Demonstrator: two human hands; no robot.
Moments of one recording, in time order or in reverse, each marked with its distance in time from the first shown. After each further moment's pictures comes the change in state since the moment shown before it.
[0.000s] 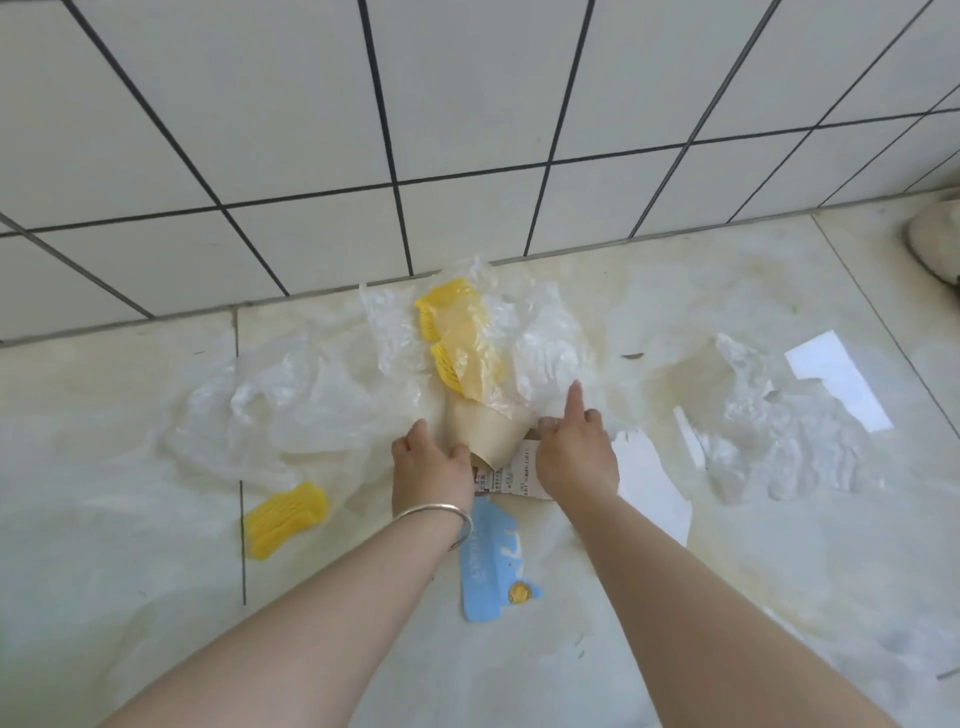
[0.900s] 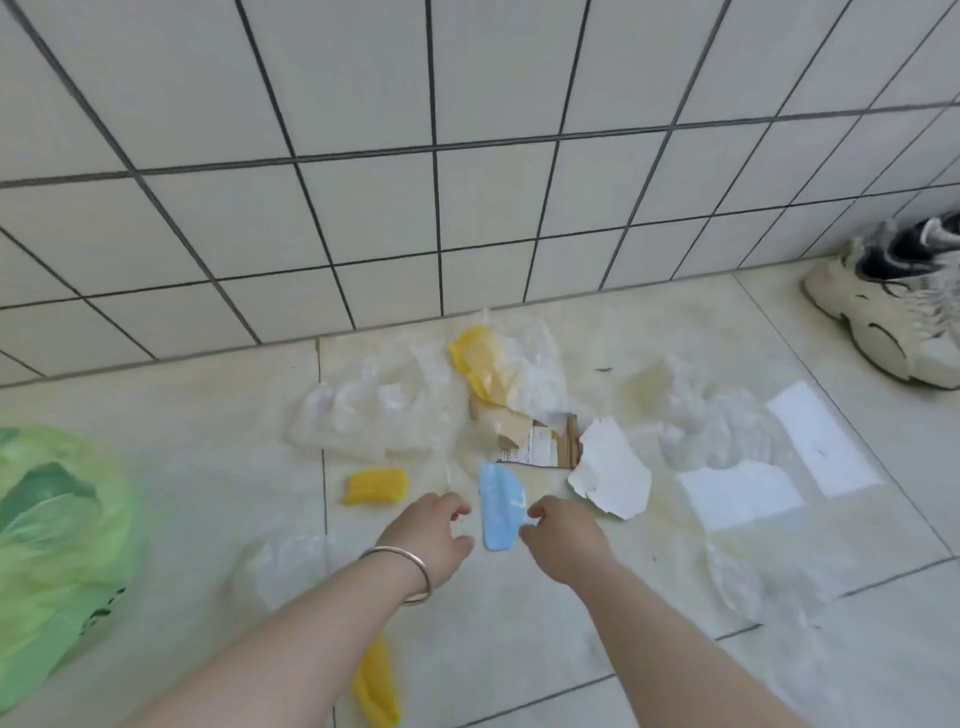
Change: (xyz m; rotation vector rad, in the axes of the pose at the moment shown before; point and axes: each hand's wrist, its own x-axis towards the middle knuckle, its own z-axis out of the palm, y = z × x) left_hand -0.120 -0.063 -0.087 0.482 -0.365 0.377; right_hand -0.166 0.018 -0.019 -0.079 -0.255 -0.045
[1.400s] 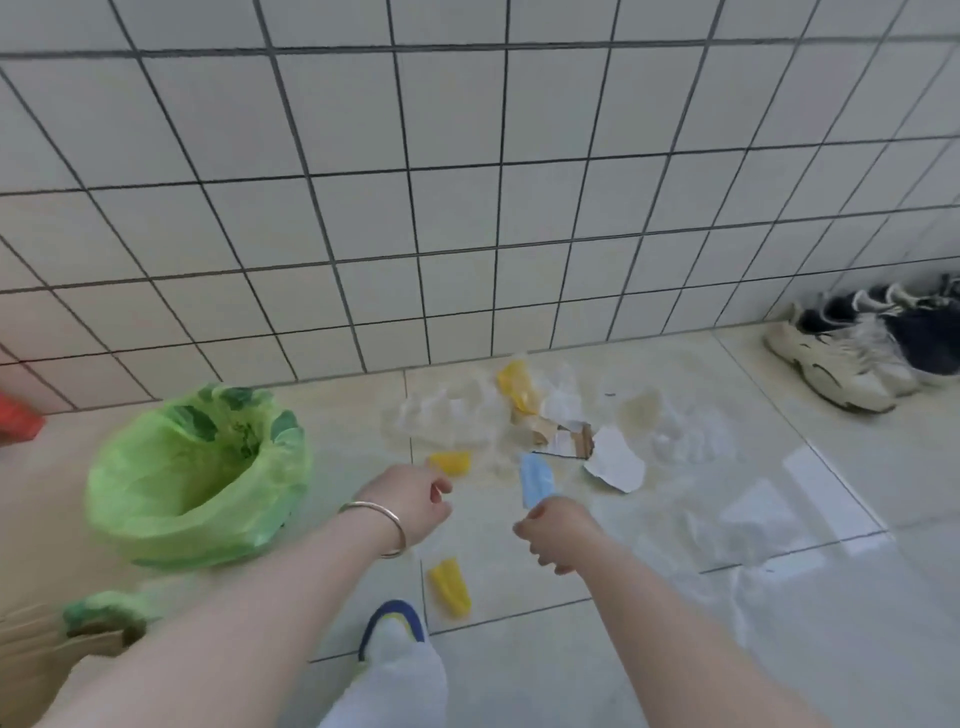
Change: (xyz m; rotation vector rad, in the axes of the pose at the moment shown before) left_hand -0.231 -0.016 -0.071 0.143 0.244 0.047; right_hand -0.200 -0.047 0.005 0.041 -0.085 -0.025
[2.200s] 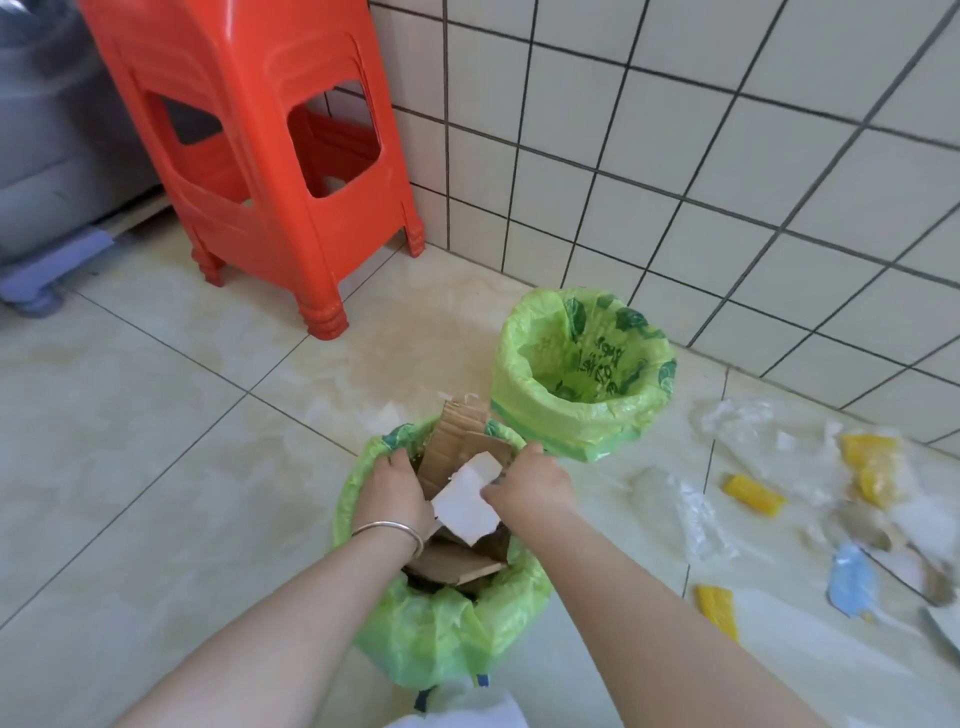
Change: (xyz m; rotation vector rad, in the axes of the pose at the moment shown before) left_hand -0.183 -0.331 0.035 -0.323 0.344 -0.876; right_hand -0.099 -0.267 0.295 -0.593 -0.047 -0.465
